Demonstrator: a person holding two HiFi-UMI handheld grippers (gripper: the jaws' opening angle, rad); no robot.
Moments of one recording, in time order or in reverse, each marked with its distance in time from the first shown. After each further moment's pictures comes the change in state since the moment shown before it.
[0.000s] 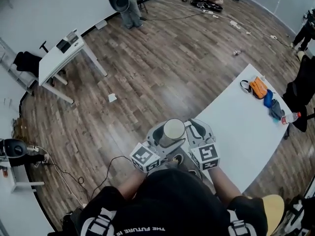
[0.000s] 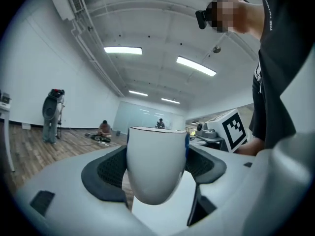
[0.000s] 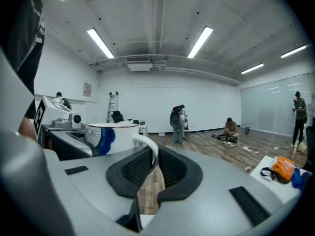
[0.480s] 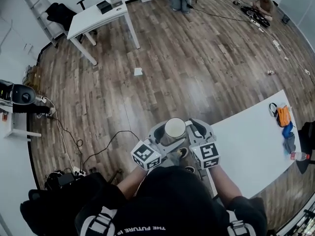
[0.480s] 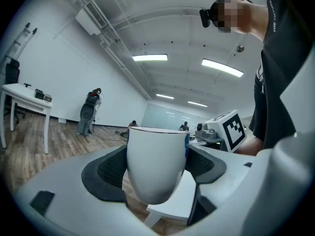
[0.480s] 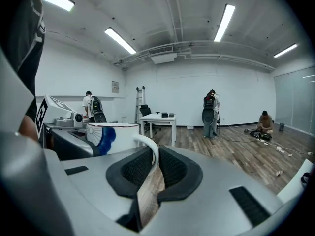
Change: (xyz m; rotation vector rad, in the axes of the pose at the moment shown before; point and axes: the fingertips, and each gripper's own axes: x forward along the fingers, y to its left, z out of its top) left arm -0.122 0.057 -0.040 -0.104 -0.032 0.324; right arm 0.074 0.130 -0.030 -0.052 0.072 0.348
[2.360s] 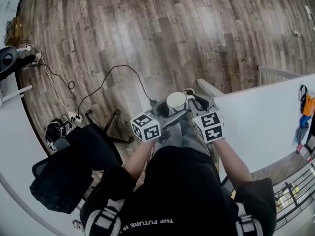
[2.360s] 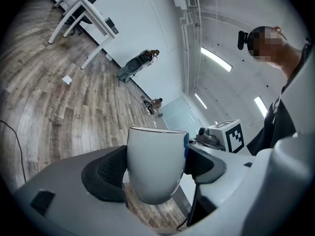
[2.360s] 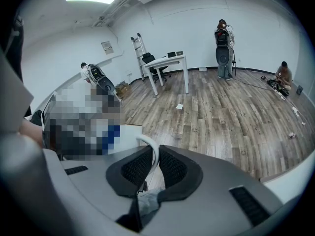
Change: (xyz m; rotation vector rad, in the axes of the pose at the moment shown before) left arm -0.025 0.124 -0.229 -0.790 0.157 0.135; right arm 0.124 0.044 -0.240 0.177 0.639 0.222
